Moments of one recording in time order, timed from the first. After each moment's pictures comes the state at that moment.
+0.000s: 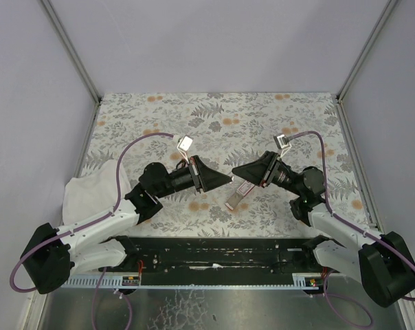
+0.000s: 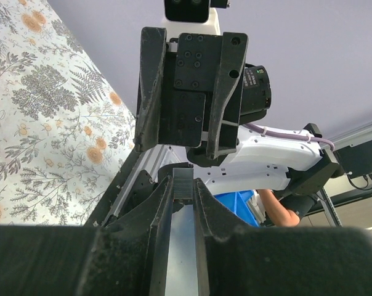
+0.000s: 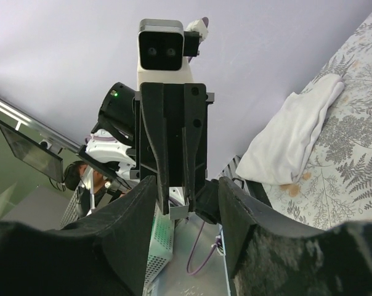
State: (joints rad) left arm -0.79 1.07 0.59 0.59 0.42 -1.05; right arm 0.46 1.04 0.37 1.05 -0.70 1.26
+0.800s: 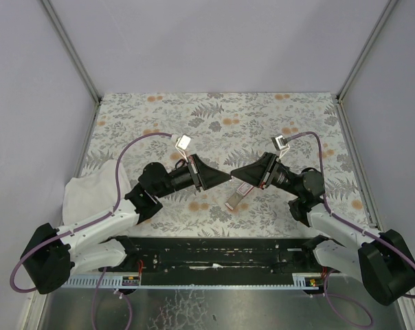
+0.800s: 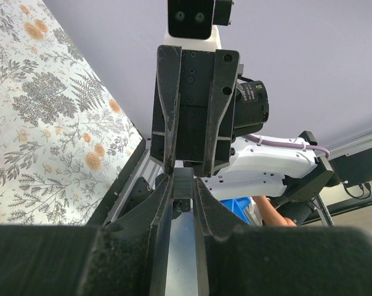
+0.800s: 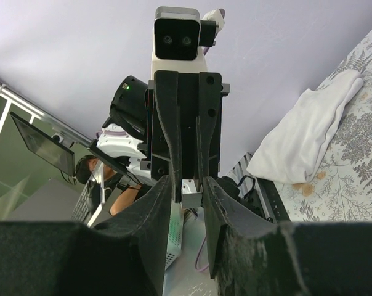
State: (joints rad) left arm -0.79 1.07 0.59 0.60 0.39 -1.07; right arm 0.49 1.05 0.36 1.11 -0.70 1.30
